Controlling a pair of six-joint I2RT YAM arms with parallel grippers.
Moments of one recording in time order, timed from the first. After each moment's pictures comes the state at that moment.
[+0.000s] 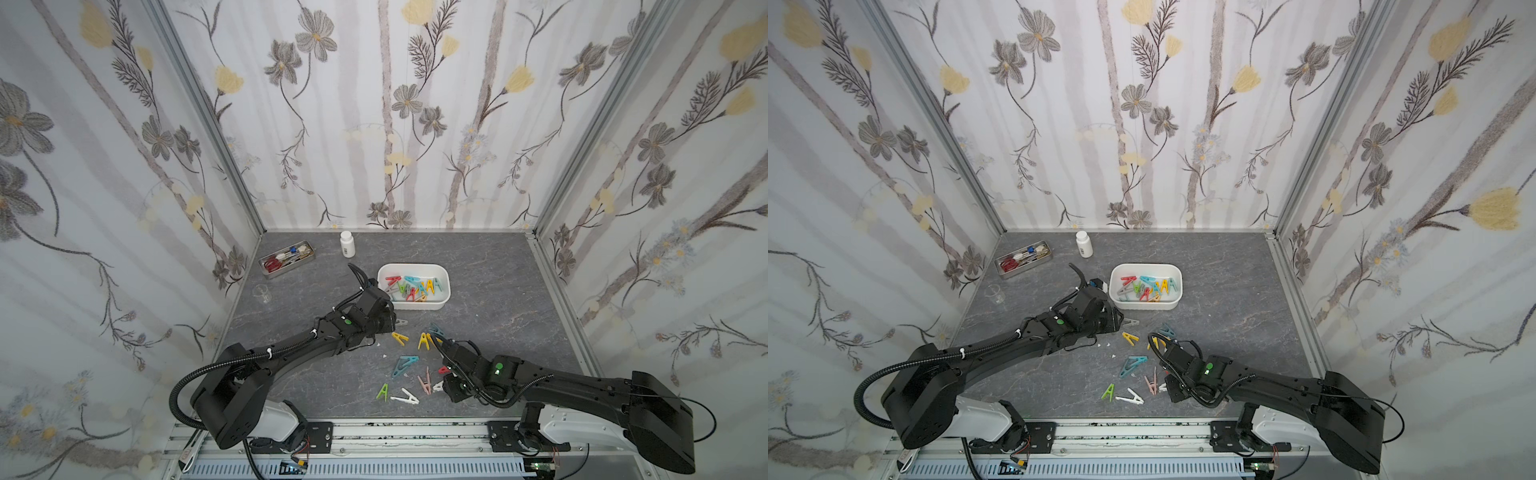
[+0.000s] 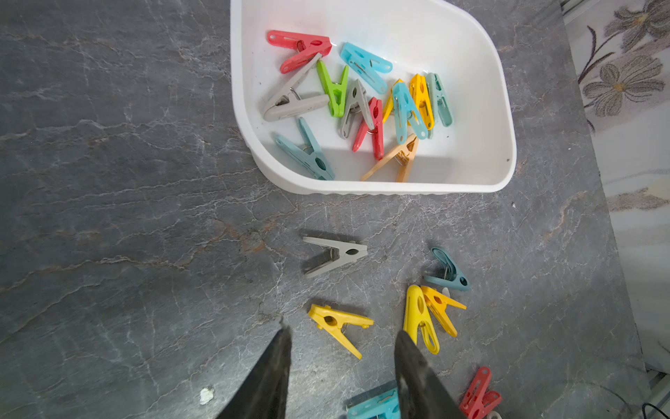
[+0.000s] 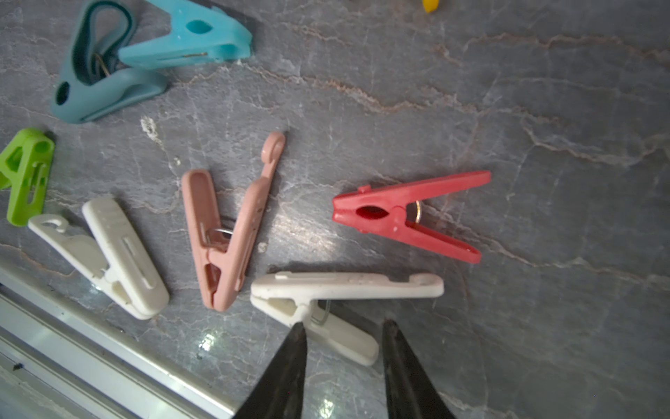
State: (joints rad) left arm -0.75 1.41 0.83 -0.23 -0.06 -0.74; right arm 1.05 1.14 0.49 -0.54 0.03 0.65
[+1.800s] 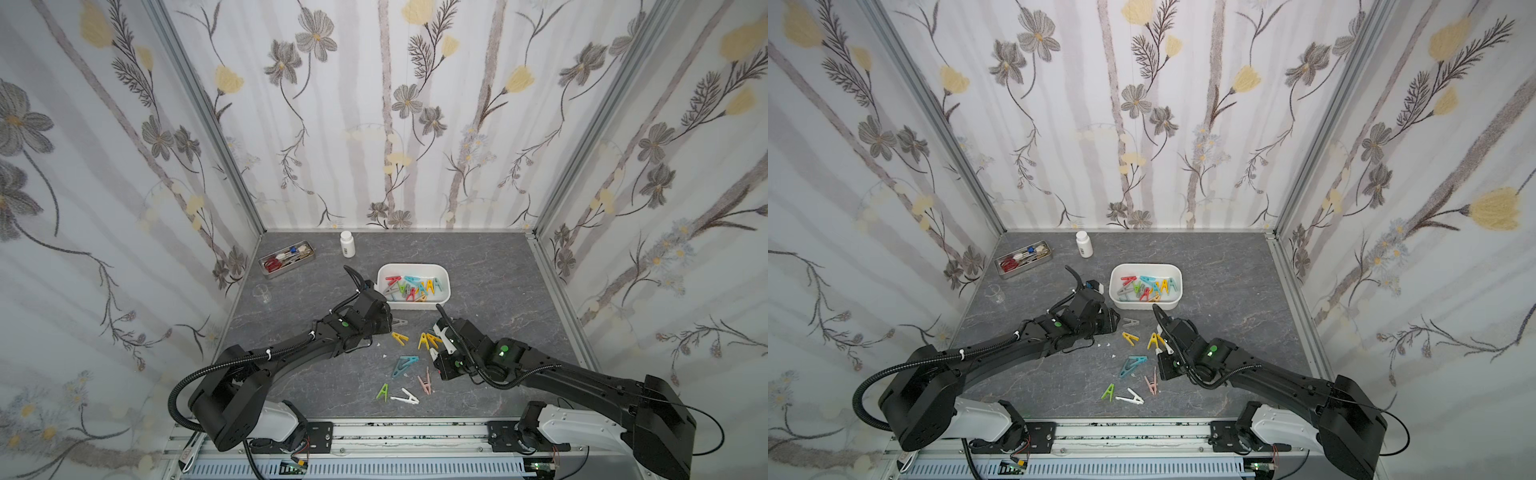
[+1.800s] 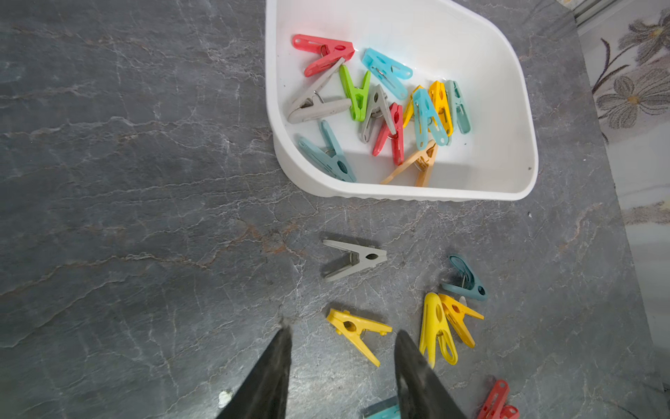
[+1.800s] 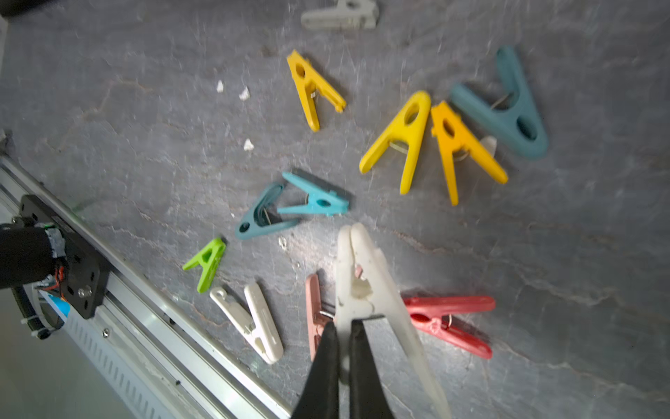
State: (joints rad) left arm -0.73 1.40 0.78 -0.19 -0.08 -0.75; right arm 0.86 1.16 0.70 -0.50 -0.12 0.54
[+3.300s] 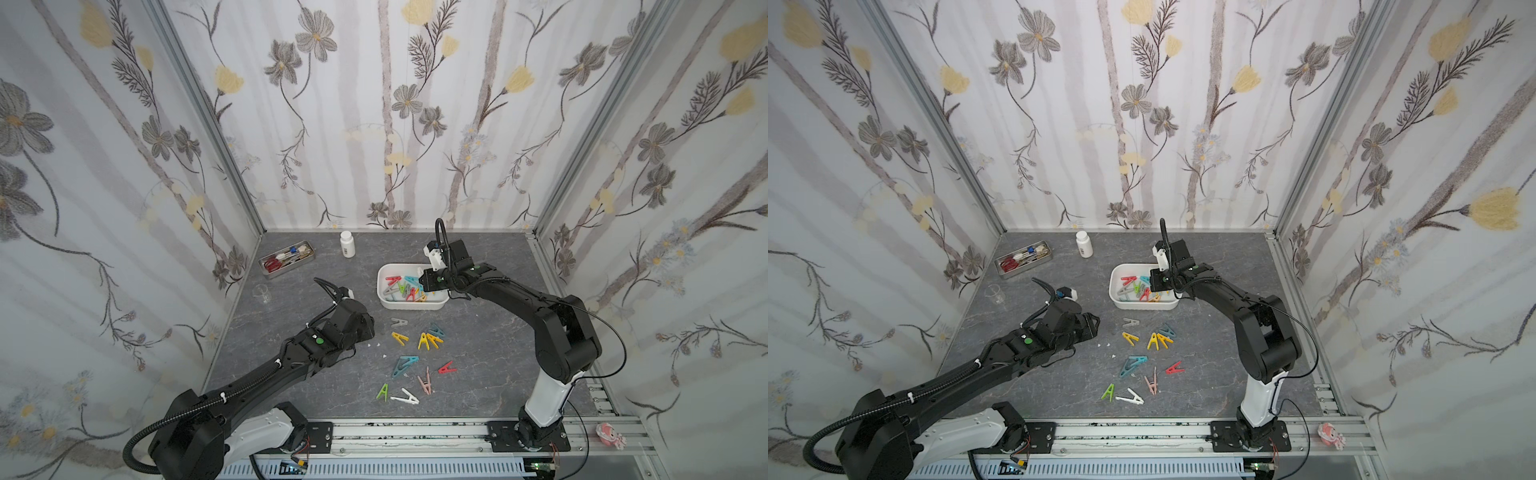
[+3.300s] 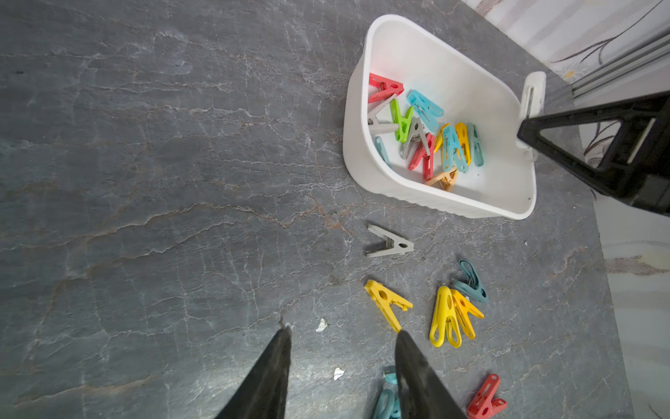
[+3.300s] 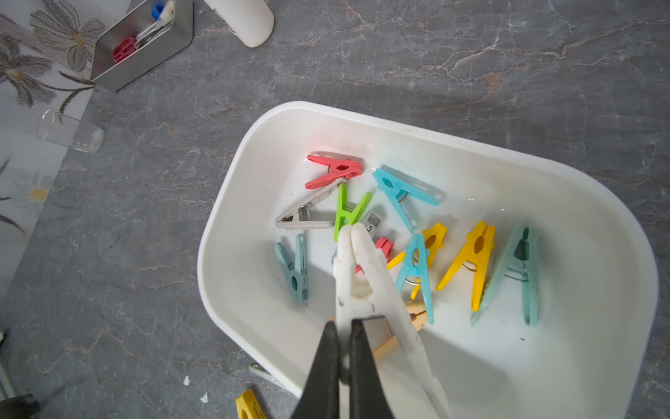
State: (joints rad) left arm -0.71 1.10 0.65 -0.34 -0.16 -0.86; right arm 0.48 1.85 1.33 -0.33 -0.26 0.28
